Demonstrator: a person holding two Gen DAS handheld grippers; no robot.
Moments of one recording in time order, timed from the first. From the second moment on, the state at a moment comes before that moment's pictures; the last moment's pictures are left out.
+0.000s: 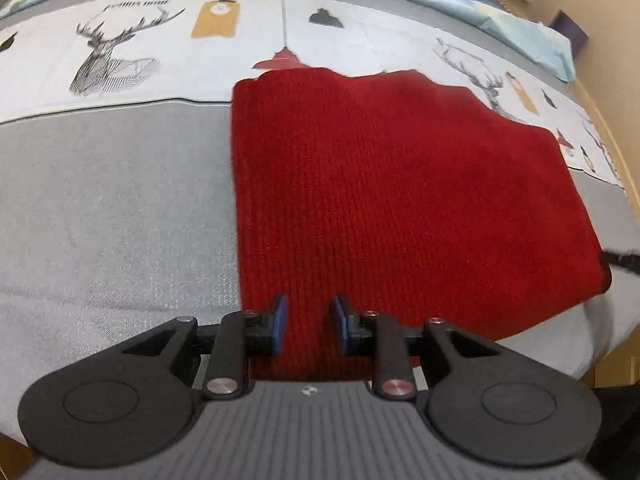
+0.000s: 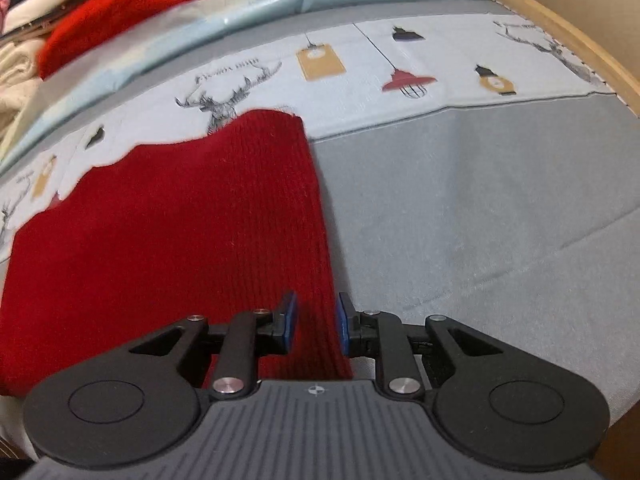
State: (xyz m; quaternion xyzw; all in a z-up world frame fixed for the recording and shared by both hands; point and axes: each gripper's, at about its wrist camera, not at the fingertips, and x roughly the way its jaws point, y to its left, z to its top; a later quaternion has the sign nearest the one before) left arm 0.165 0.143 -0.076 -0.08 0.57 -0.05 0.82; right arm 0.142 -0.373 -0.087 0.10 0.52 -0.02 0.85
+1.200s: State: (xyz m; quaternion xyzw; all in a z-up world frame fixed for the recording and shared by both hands) left arm 0.076 0.252 0.067 -0.10 0.36 0.13 0.92; right arm 0.113 -0.118 -0.013 0.00 0.40 0.17 0.90
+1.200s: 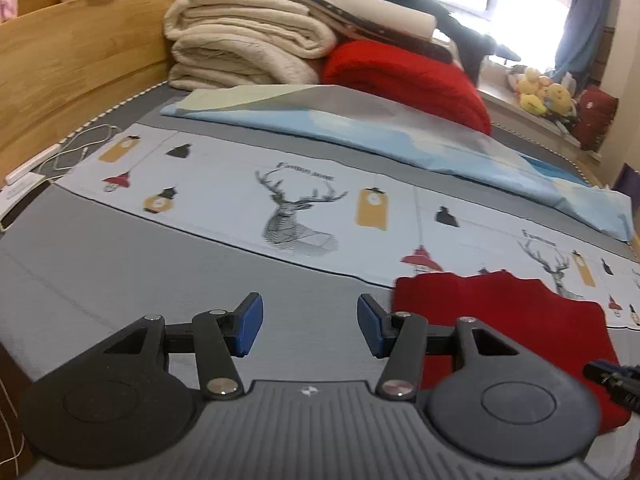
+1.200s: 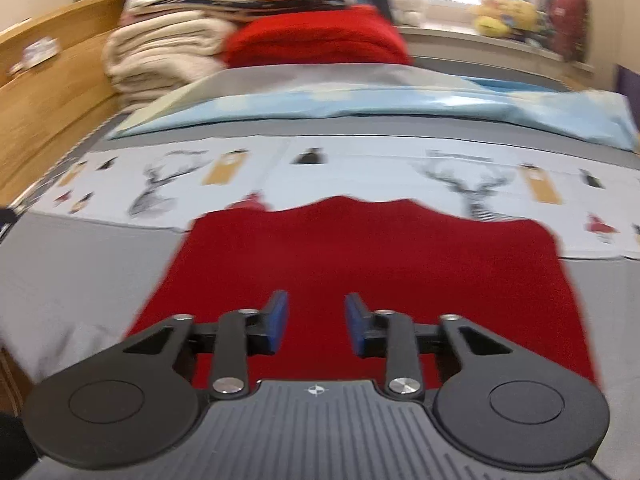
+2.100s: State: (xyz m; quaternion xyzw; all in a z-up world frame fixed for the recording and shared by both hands) left arm 0.064 0.305 0.063 -0.14 0.38 0.17 0.90; right arm 0.067 0.073 -0.112 -0.21 0.42 0.35 0.81
